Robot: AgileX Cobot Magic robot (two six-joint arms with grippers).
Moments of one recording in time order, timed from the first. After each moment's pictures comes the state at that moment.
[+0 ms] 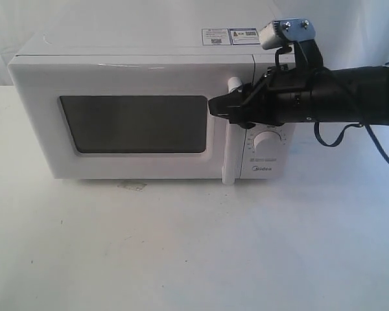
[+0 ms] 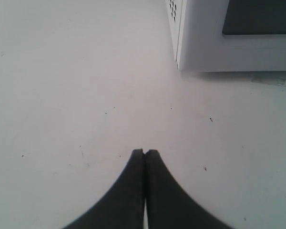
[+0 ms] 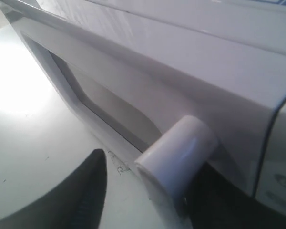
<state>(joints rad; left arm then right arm) -0.07 0.01 0.02 0.00 0.42 -0.03 0.14 1.59 -0.97 1.64 0.64 -1.71</state>
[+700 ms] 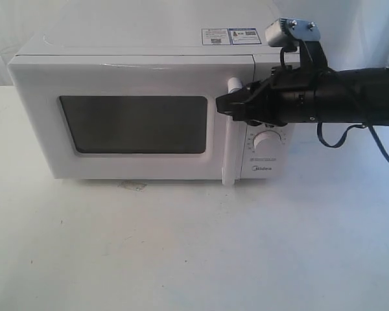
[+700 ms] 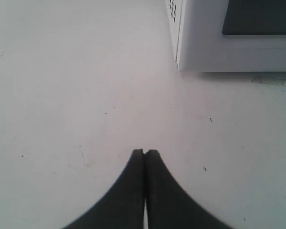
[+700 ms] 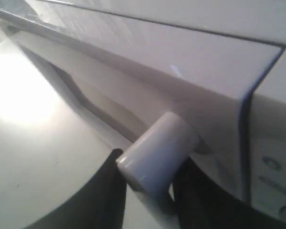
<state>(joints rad) -0.07 0.01 0.02 0.00 0.42 -0.03 0.13 1.59 -0.96 1.64 0.70 -1.70</state>
